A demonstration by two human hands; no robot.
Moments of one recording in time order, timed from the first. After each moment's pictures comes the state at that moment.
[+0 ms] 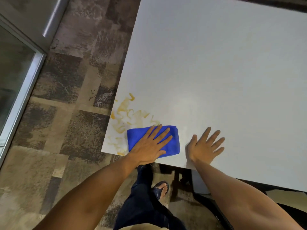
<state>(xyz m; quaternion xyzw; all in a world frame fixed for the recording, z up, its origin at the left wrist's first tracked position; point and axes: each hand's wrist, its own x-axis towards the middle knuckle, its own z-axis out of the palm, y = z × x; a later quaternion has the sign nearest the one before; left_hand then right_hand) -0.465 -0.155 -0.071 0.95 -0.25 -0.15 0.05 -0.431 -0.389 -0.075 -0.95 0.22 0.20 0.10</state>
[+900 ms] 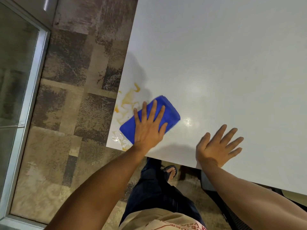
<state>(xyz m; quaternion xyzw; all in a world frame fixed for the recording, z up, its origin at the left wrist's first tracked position) -0.426 -0.145 -0.070 0.99 0.04 -0.12 0.05 -0.431 -0.387 -0.083 -0.95 0.23 0.18 0.08</state>
